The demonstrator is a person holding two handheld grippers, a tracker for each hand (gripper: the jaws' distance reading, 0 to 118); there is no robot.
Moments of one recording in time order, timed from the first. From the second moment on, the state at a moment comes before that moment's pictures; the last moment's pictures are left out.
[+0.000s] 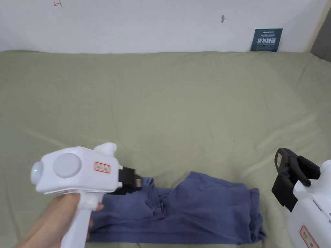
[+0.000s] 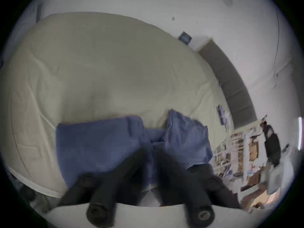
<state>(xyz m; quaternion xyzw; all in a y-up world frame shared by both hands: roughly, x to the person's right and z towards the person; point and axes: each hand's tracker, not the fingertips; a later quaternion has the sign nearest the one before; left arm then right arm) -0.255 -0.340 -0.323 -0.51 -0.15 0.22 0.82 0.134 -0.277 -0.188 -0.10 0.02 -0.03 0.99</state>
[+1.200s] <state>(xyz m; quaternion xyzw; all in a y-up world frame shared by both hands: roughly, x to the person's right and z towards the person) -0.400 -0.413 -0.299 -0.55 -0.21 0.32 0.74 0.082 -0.287 -0.203 -0.14 0.06 0.00 0.99</state>
